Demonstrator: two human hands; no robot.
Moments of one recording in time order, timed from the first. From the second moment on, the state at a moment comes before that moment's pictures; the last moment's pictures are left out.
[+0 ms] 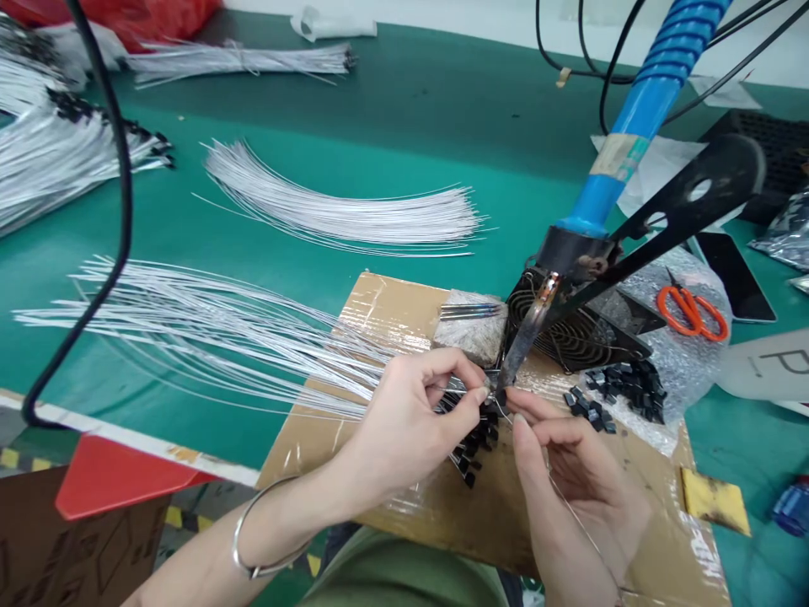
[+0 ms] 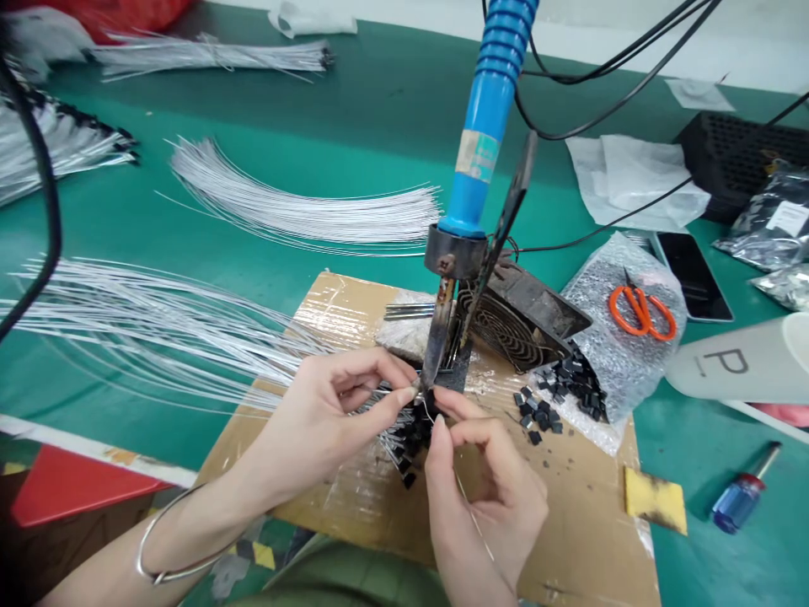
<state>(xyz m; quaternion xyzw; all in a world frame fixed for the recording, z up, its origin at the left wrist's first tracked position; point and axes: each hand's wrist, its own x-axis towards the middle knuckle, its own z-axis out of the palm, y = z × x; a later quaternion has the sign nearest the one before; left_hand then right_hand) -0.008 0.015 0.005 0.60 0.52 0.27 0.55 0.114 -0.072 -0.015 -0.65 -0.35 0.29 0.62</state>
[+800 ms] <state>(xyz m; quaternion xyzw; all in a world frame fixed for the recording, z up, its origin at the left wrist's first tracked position) -0.005 0.011 0.007 0.59 0.52 0.28 0.56 0.121 -0.074 -0.030 -0.64 -0.46 0.18 0.59</state>
